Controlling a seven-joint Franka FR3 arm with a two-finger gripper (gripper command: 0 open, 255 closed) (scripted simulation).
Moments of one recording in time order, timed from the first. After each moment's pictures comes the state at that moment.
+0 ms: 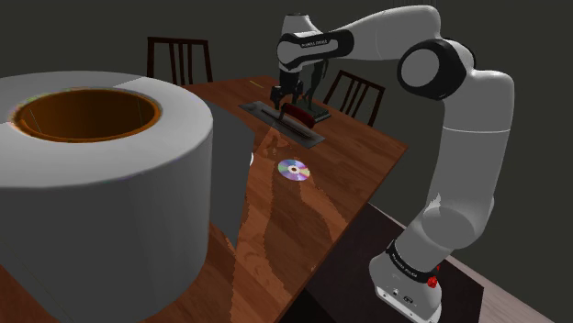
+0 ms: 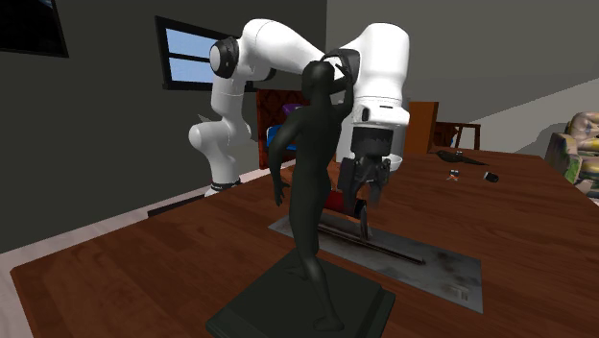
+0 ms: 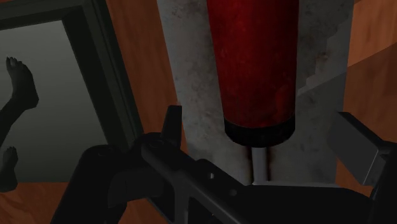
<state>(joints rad) -0.07 0.43 -0.04 -1.52 -0.16 1.97 0.05</state>
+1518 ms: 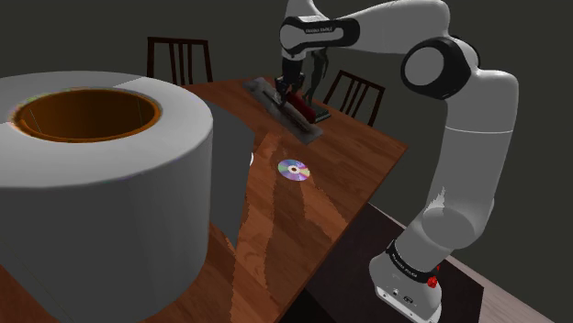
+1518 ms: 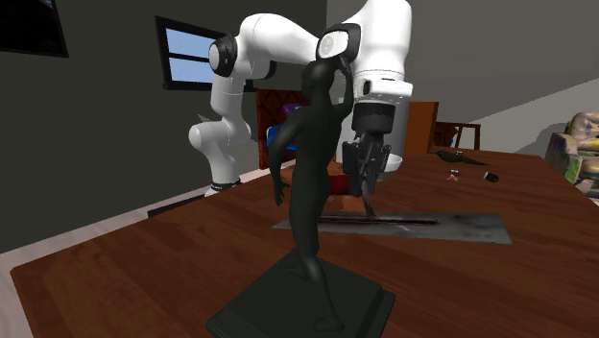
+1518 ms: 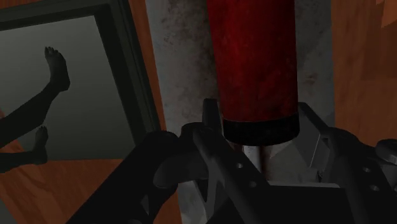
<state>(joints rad) -0.07 0.41 -0.04 -1.44 -0.15 1.88 0.03</state>
